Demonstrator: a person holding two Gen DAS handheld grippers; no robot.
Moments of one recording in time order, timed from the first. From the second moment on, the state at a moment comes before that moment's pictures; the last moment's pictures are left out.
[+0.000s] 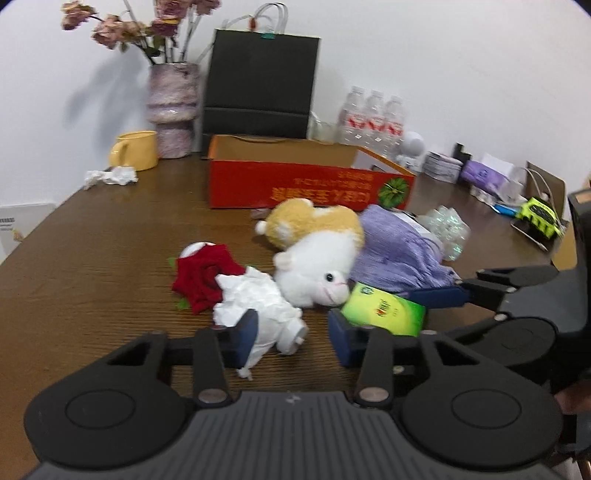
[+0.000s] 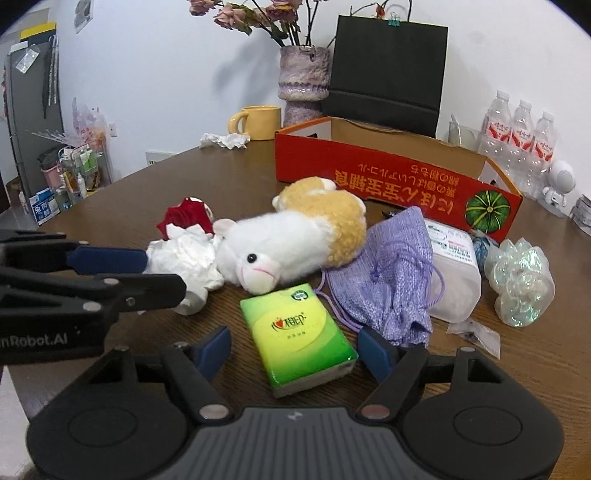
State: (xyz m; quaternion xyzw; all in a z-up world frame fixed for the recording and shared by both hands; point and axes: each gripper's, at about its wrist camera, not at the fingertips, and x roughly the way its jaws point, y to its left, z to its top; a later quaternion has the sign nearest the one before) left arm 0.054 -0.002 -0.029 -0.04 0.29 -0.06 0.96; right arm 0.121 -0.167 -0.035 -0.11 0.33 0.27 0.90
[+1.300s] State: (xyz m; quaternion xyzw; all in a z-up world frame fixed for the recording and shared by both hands) left arm 0.158 0.014 0.058 -0.07 0.20 -0.11 0.97; right arm 0.196 -0.212 0.060 -0.03 0.19 0.24 0.95
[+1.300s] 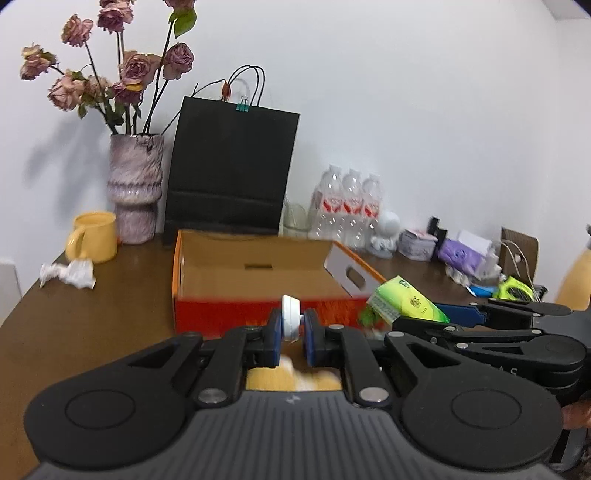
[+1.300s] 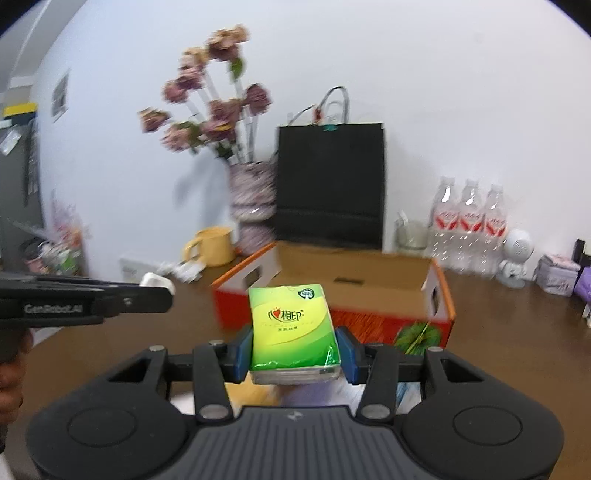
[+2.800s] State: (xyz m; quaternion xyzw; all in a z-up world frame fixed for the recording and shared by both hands) left arm 0.323 0.037 0.029 -0.08 0.24 0.00 0.97; right arm 0.379 -0.189 0.021 -0.04 0.30 0.15 0.94
